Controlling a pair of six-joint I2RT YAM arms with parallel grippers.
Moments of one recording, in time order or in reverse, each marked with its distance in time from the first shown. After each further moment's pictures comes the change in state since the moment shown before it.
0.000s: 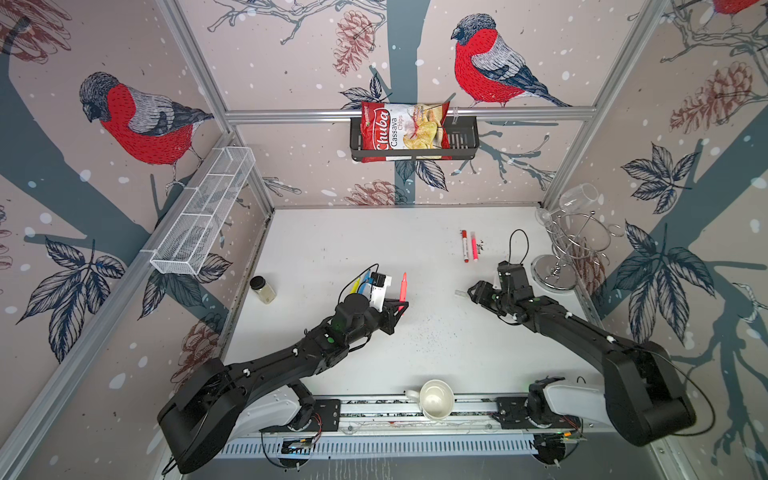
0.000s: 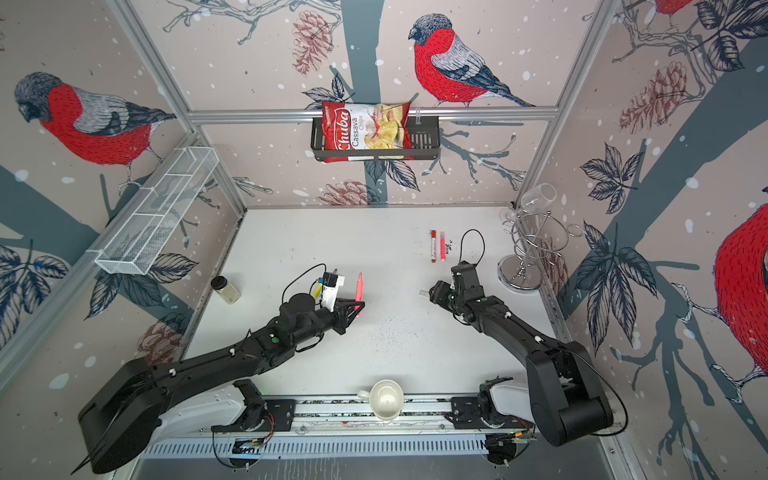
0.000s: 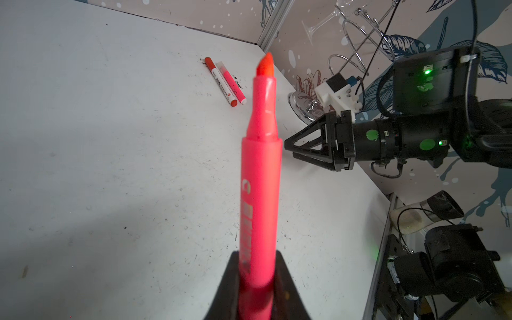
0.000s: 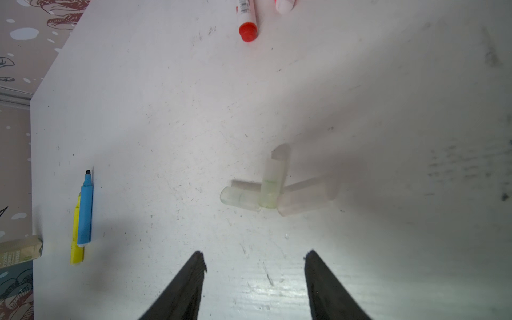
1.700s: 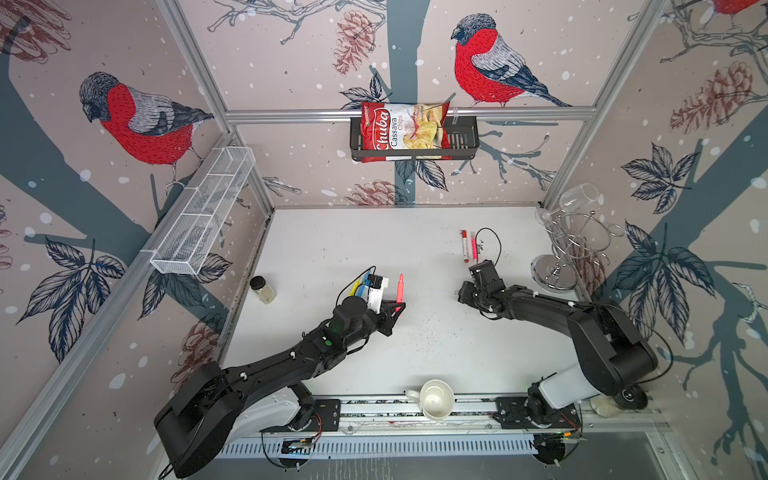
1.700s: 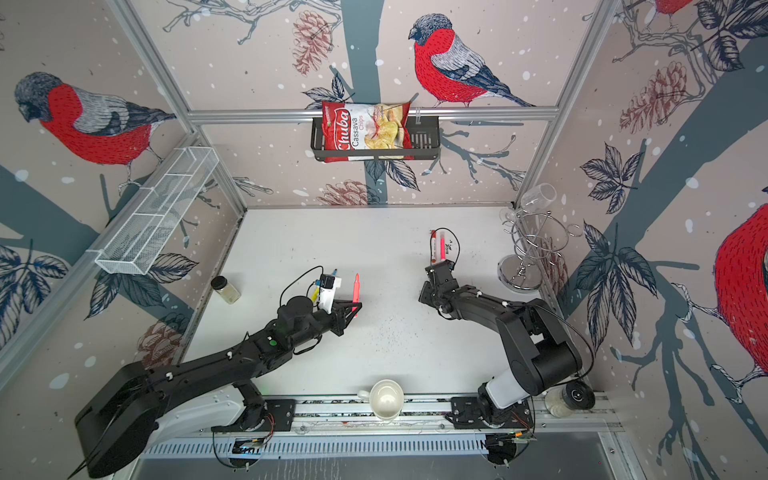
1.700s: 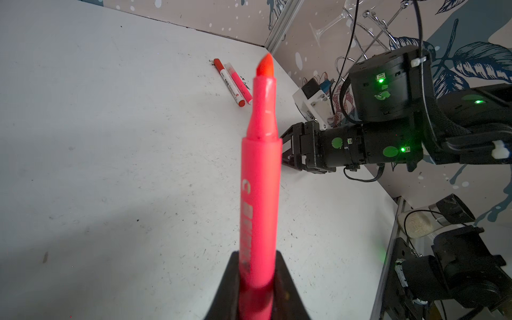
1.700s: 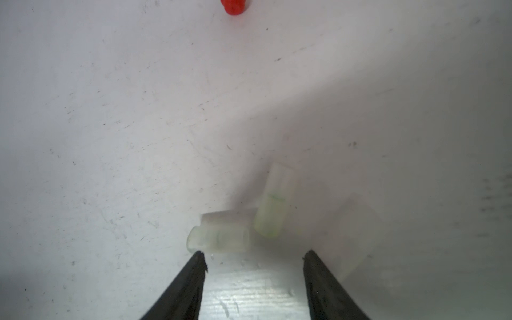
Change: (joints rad) left arm 0.000 -0.025 -0.025 -0.002 -0.031 -0.002; right arm 0.153 0.243 0.119 0.004 0.275 0.019
